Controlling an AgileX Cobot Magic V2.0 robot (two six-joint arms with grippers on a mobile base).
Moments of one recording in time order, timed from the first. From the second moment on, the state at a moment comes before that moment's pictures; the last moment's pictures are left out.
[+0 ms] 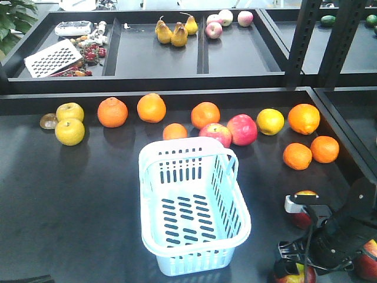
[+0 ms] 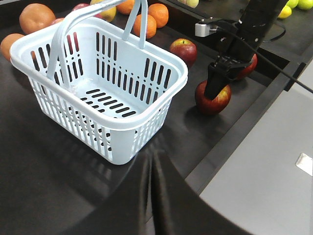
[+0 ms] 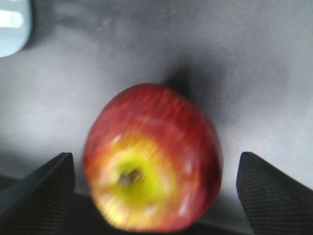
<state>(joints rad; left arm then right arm) -0.38 0.40 -0.35 -0.76 0.66 0.67 0.07 1.76 -0.67 0.40 0.56 -0.41</state>
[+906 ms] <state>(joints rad) -0.38 0.40 -0.35 -0.76 0.66 0.67 0.07 1.47 -0.68 0.40 0.67 -0.41</state>
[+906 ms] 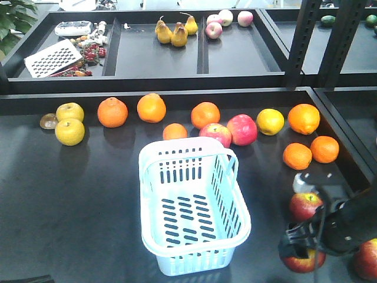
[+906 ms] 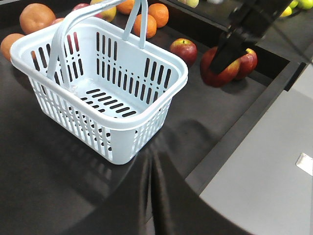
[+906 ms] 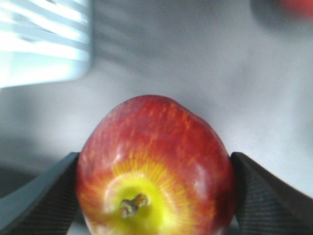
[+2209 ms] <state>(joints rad) -0.38 0.40 -0.35 -0.76 0.66 0.67 0.40 1.63 -0.84 1.14 0.44 -1.01</state>
